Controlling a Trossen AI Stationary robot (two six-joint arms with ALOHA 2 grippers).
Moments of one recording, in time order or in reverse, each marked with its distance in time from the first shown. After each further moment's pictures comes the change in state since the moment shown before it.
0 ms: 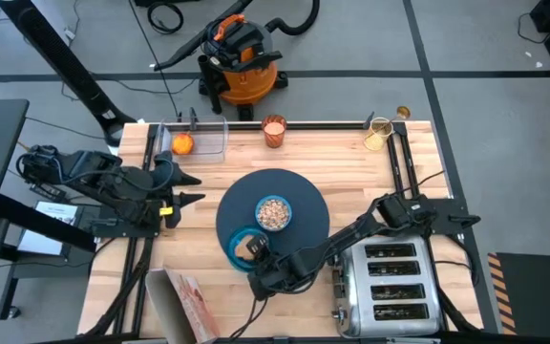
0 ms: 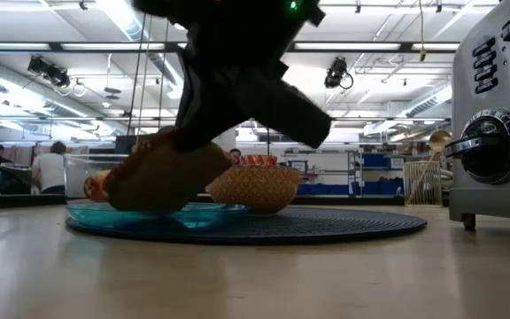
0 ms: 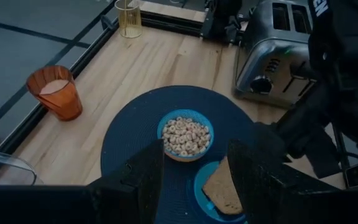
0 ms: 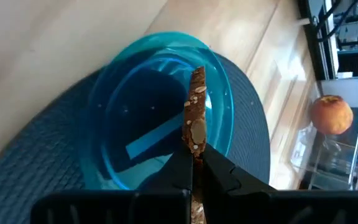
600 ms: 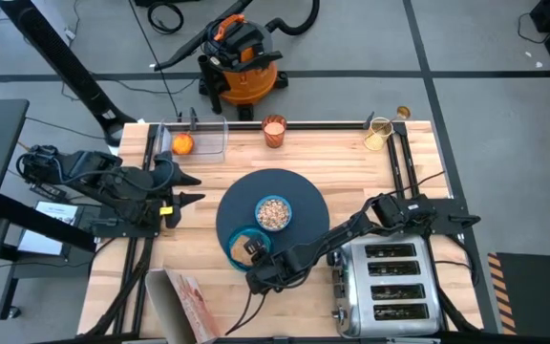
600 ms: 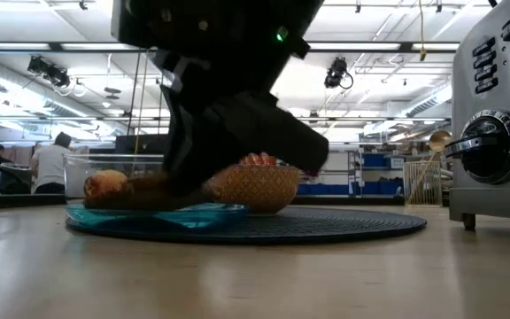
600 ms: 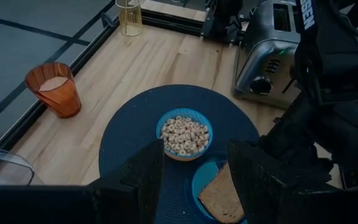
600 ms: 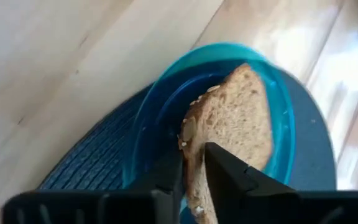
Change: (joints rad) left arm -0.001 0.000 0.000 -0.004 0.001 -0.022; right arm -0.038 0.041 0.000 0.035 -0.210 0.034
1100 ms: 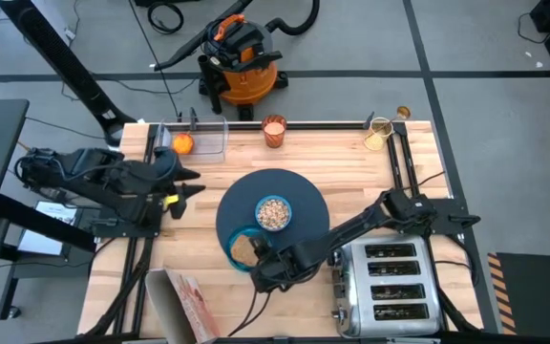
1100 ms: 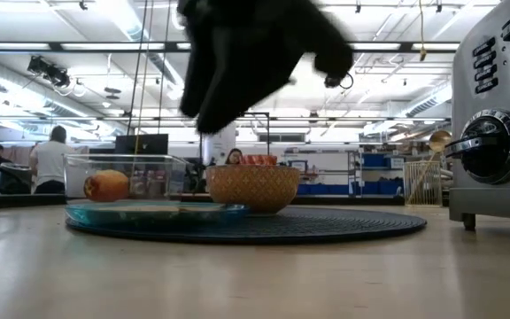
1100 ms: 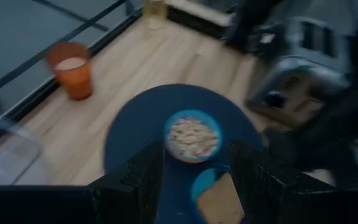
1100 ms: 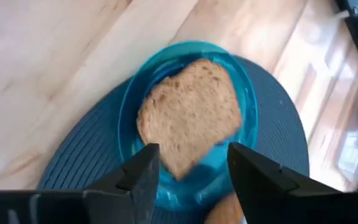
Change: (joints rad) left arm 0.077 0.000 0.000 -0.021 0.006 -0.121; right arm 0.015 -0.108 0.048 -0.180 -0.007 0.070
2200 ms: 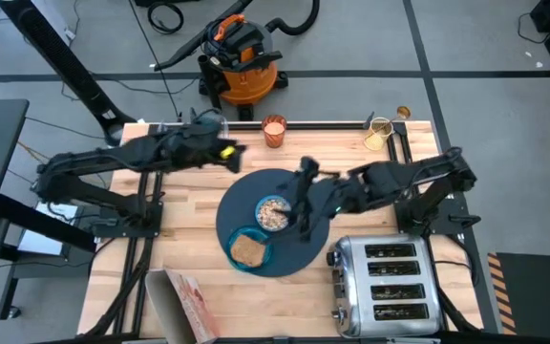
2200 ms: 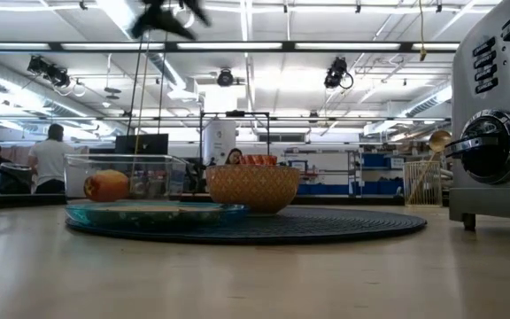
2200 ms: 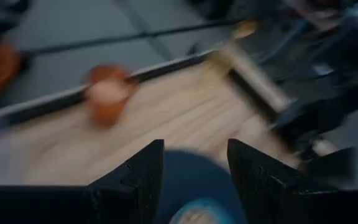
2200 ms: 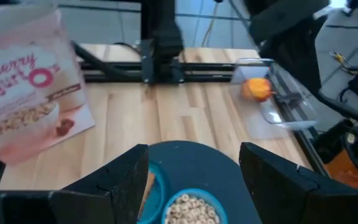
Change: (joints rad) left arm 0.427 0.288 0.000 0.398 0.091 -0.139; right arm -0.095 -0.559 0.001 -0.036 0.029 0.501
